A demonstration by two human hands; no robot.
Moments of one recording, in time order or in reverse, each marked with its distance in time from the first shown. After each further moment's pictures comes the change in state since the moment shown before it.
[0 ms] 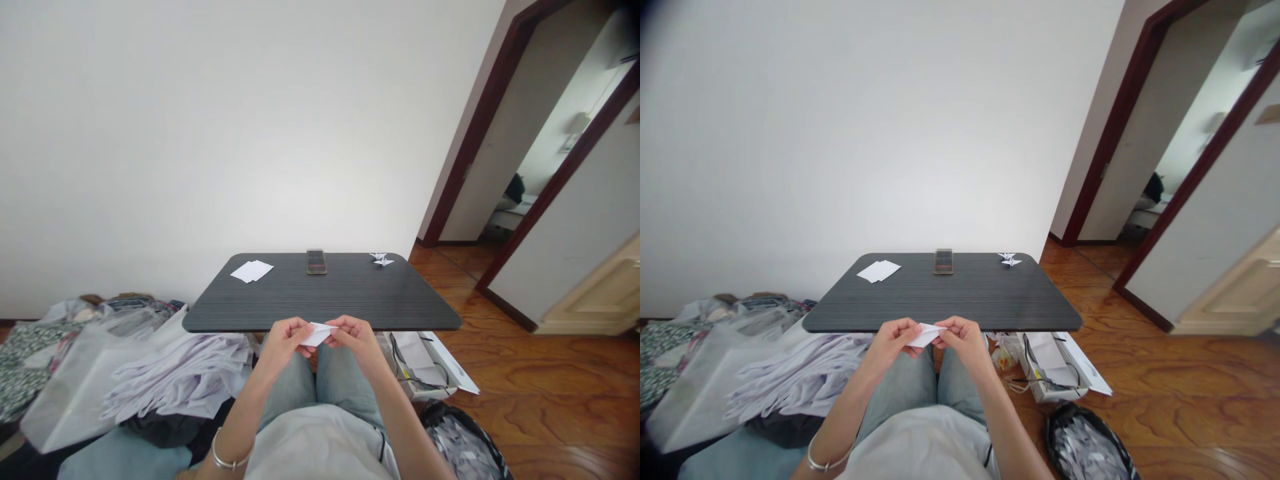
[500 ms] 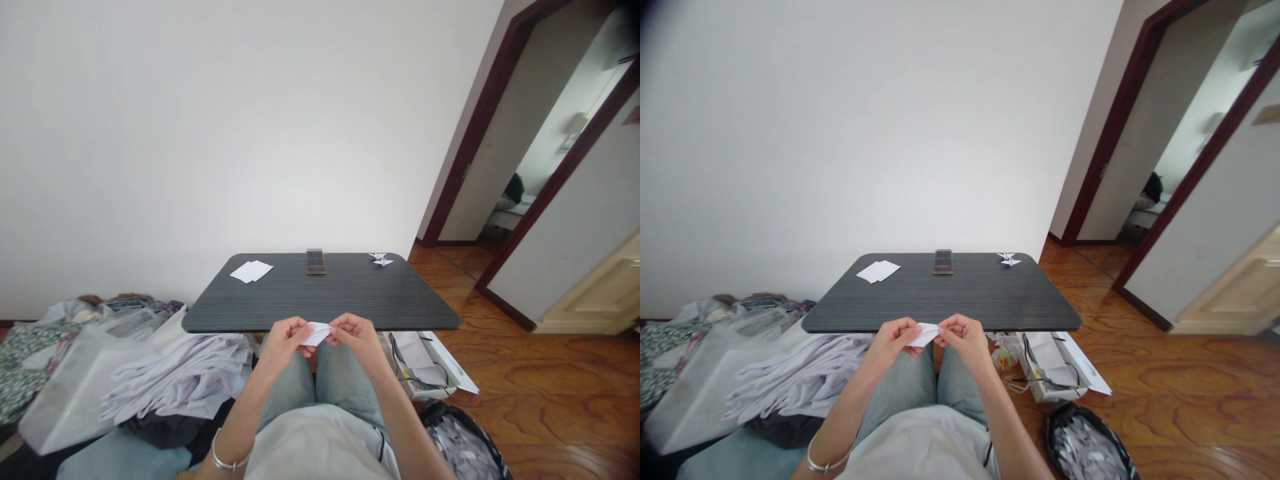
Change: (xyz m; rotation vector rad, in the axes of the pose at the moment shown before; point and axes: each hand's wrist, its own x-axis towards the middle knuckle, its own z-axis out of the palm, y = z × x) left_hand 0.001 -0.001 0.000 0.019 -0.018 0.019; right_hand 0.001 -0.003 -0.001 -0.037 0.059 -0.007
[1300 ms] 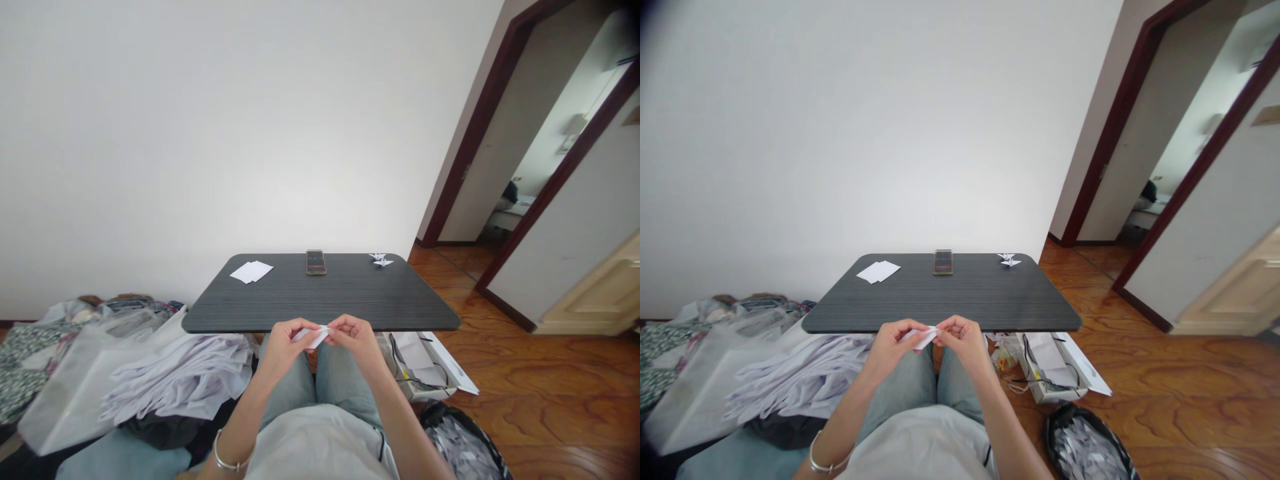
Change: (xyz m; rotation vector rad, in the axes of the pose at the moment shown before) left_hand 0.001 -0.006 -0.001 0.193 -0.005 0.179; right_hand -0.001 -0.002 0.005 0.036 -0.004 -0.007
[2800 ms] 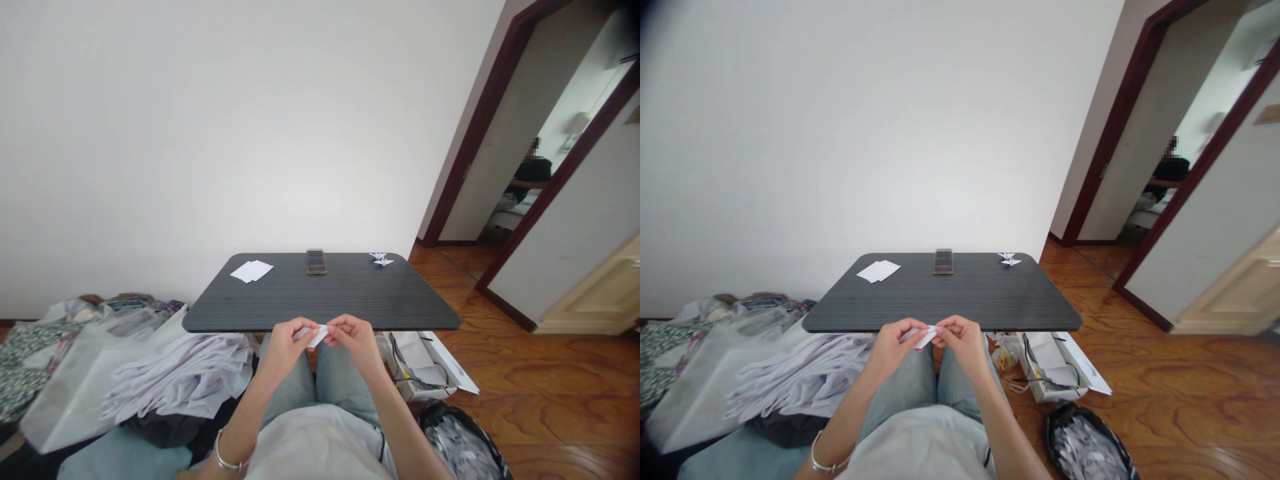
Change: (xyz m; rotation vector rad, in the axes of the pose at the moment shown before) left_hand -0.002 0.003 0.001 0.189 0.051 0.040; right_hand -0.002 -0.001 0.005 -0.045 0.048 -0.023
